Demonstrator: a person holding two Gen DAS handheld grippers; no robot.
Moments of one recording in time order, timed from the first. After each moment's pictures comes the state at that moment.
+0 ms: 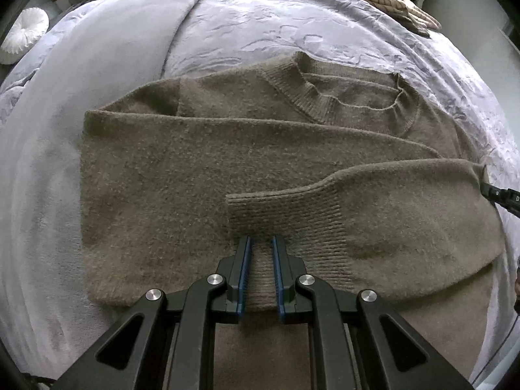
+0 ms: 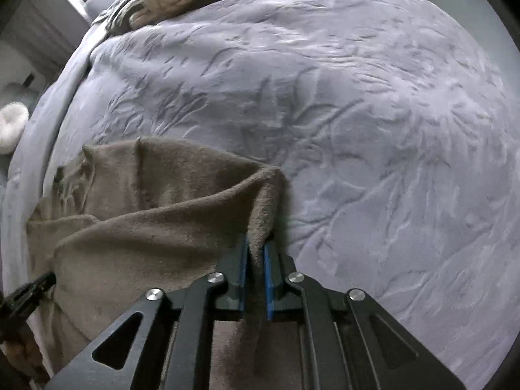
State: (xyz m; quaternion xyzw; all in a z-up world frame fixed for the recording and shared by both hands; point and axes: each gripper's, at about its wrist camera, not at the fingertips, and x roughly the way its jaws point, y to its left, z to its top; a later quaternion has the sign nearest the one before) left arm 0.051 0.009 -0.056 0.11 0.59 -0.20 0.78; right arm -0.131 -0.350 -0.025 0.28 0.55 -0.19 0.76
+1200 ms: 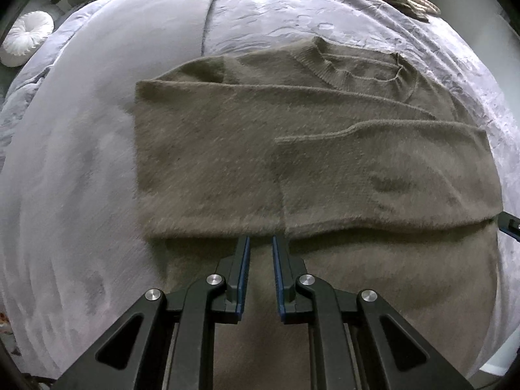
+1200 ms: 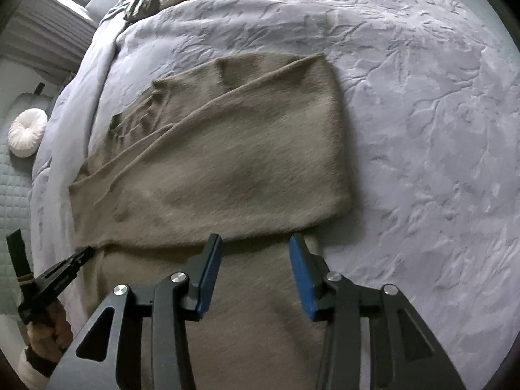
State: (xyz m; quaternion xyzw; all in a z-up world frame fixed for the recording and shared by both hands) left arm 0.023 0.048 -0.032 0.14 0.60 -0.18 0.76; right arm -0.203 -0.245 0.018 0.34 0.57 -0.14 0.73
